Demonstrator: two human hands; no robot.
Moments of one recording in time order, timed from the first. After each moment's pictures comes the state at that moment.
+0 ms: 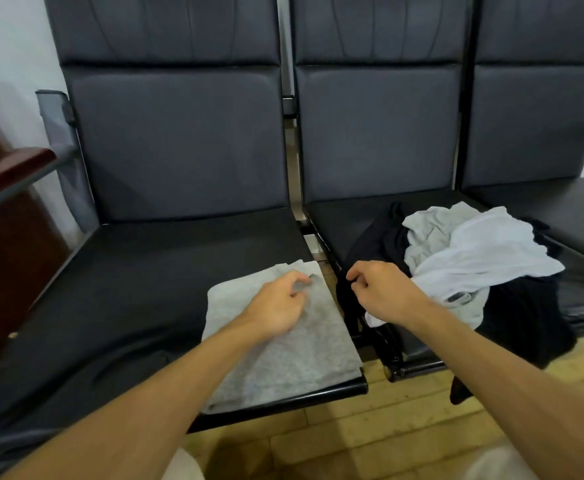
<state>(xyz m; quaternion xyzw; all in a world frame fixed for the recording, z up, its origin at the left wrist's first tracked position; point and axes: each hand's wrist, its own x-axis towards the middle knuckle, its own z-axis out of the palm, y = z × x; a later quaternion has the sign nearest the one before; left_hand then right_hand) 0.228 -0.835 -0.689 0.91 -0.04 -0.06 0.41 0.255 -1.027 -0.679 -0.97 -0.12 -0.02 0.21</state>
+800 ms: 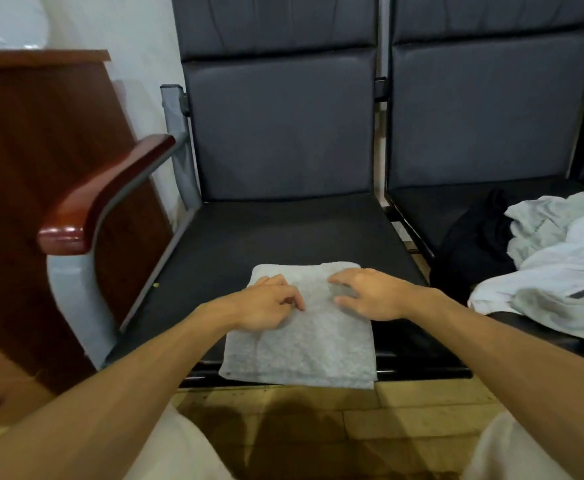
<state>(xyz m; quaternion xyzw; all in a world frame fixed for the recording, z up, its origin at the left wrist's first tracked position) 0.169 -0.680 -0.683 0.97 -0.07 -0.18 0.18 0.240 -0.890 -0.691 -0.92 -0.35 0.14 0.11</state>
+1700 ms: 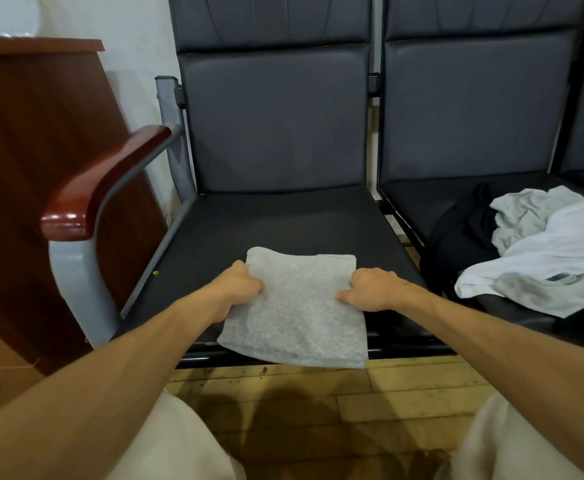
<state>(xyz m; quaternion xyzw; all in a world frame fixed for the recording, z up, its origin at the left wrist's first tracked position) 0.155 -0.669 -0.679 0.87 0.25 -0.11 0.41 0.211 -0.883 -0.685 -0.97 -0.16 0.19 0.07</state>
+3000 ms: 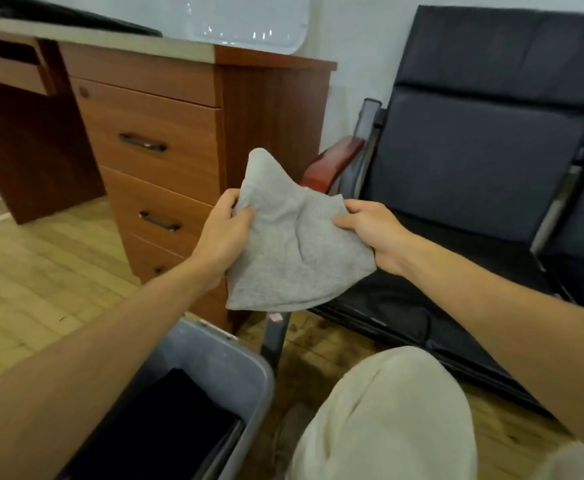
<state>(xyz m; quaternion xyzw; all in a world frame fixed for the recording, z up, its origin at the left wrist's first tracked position) -0.073 -0.515 -0.596 0.72 0.26 0.34 0.54 0.070 -0.661 -0.567 -0.75 -0.27 0.24 0.56</state>
